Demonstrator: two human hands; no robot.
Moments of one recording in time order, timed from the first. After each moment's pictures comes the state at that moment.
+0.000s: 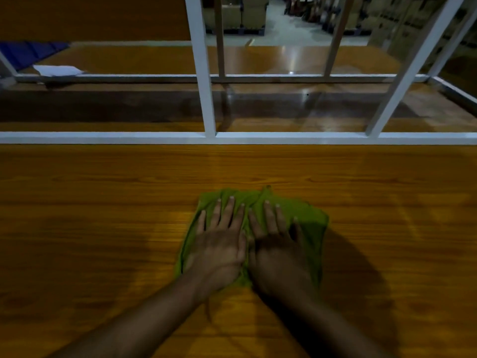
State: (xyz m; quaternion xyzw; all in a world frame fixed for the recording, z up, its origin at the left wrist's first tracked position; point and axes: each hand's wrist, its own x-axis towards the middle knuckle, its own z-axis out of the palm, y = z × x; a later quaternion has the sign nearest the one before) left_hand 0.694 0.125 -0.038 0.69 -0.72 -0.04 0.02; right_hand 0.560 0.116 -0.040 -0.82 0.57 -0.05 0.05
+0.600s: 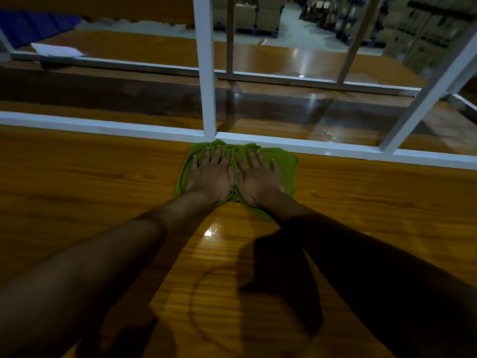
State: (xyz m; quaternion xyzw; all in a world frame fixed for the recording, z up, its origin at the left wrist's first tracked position) left_hand 0.739 -0.046 -0.041 0.76 -0.65 -0.03 0.05; right_hand 0.610 -0.080 -0.040 -0.86 0.51 -0.01 0.06
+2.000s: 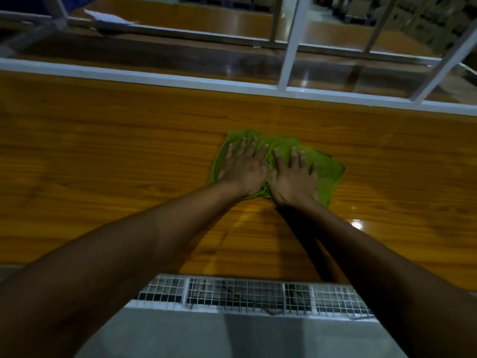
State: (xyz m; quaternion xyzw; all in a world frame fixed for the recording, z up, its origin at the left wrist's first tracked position) left_hand 0.844 0.183 -0.038 0.67 -0.73 -0.08 0.05; right_hand 0.709 0.187 -0.038 -0.77 0.63 -0.01 0.04
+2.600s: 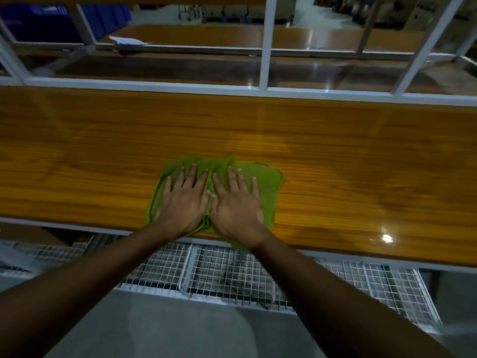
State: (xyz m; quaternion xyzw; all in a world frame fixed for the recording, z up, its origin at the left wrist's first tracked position) left_hand 0.835 0.330 -0.046 0.76 -0.65 0.01 0.00; right_hand 0.694 0.298 -0.043 -0.87 0.48 -0.08 0.08
